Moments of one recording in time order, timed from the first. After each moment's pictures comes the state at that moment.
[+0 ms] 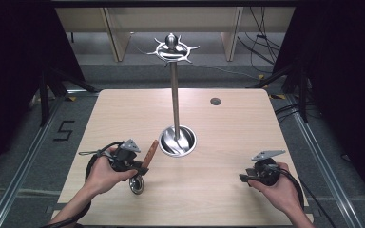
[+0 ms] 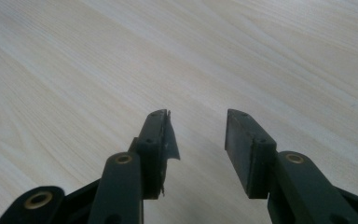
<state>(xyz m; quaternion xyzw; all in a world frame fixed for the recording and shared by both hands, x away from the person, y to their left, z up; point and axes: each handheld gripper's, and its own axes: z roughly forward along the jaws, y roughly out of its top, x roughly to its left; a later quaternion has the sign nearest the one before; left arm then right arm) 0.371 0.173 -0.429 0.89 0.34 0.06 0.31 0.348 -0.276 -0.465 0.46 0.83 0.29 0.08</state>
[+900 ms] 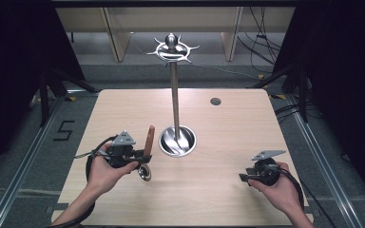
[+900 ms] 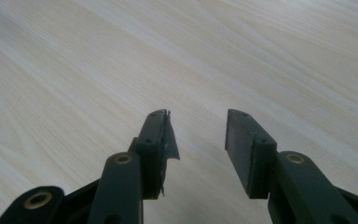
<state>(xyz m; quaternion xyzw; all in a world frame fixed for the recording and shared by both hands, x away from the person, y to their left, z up) 0.366 0.169 -0.410 0.83 0.36 0.11 0.42 0.348 -0.275 -0.466 0.46 0.83 0.29 0.09</state>
